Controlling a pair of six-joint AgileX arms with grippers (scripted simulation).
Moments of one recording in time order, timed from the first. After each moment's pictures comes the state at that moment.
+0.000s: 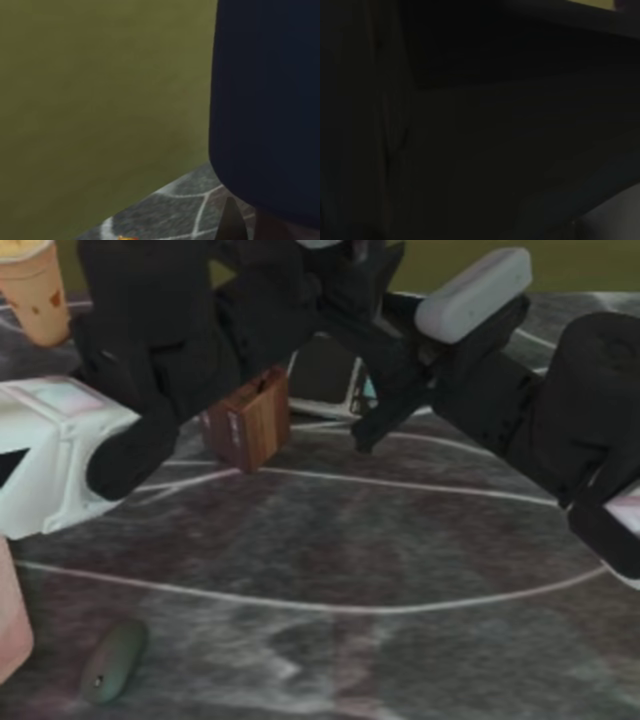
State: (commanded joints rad) left arm -0.62 1.54 0.94 0.57 0.21 0.00; right arm 0.63 1.59 0.77 0.87 -0.16 0.03
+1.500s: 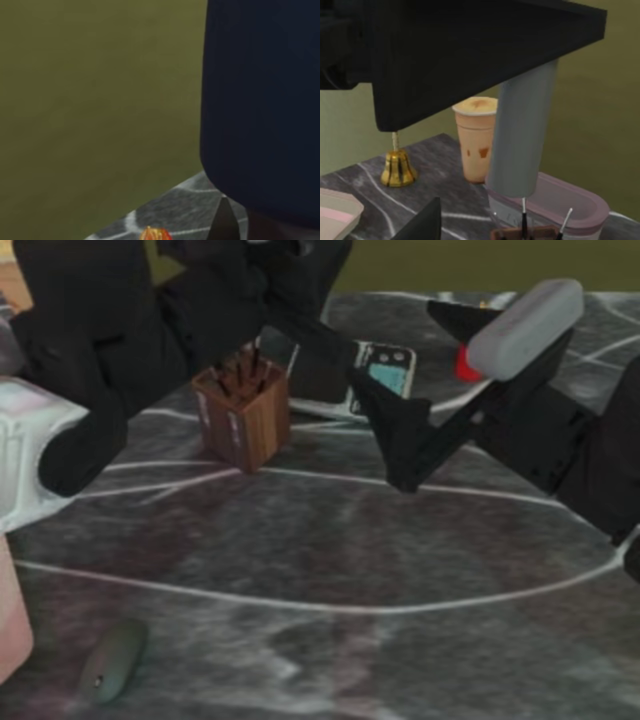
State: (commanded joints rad) left arm -0.53 1.48 0.90 0.56 0.27 0.01; right arm 0.60 1.44 0.62 0.85 -0.18 0.02
